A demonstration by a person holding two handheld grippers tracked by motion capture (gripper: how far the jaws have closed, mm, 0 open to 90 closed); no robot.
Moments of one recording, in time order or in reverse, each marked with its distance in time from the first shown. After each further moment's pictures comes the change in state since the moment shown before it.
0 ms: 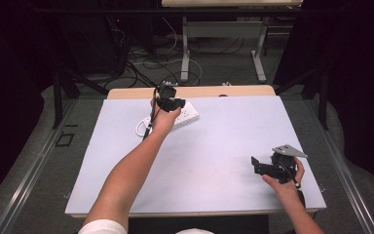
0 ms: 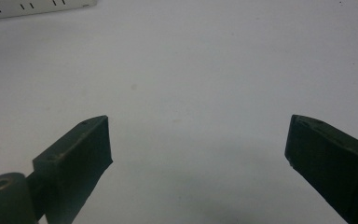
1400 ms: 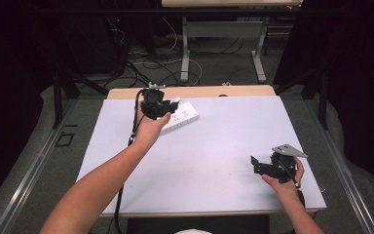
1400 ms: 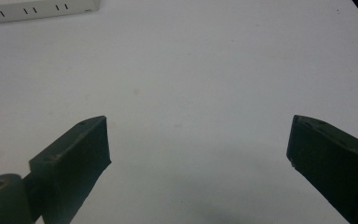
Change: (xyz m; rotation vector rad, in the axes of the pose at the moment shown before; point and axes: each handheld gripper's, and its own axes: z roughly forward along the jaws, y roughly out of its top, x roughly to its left) left arm -0.018 -0.008 -0.093 -0.045 -0.028 0.010; right arm 0.003 0.003 -0.002 -0.016 -0.005 -0.006
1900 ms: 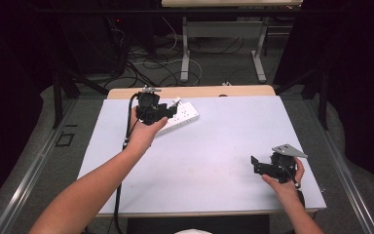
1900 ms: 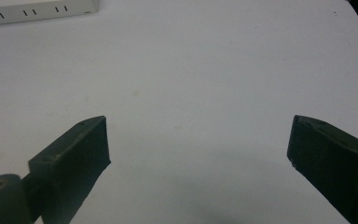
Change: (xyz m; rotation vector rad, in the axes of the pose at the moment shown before) left arm -0.005 -0.008 -0.029 -0.005 -0.032 -0.024; right arm 0.001 0.001 -0.001 0.002 0.000 0.001
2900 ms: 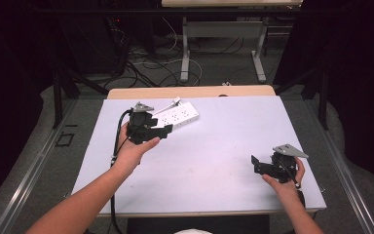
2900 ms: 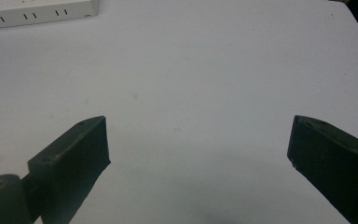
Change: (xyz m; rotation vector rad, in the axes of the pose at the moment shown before) left arm -0.002 -0.042 -0.032 0.035 -0.026 0.081; right arm -0.001 0.001 -0.002 -0.008 -0.006 -0.007
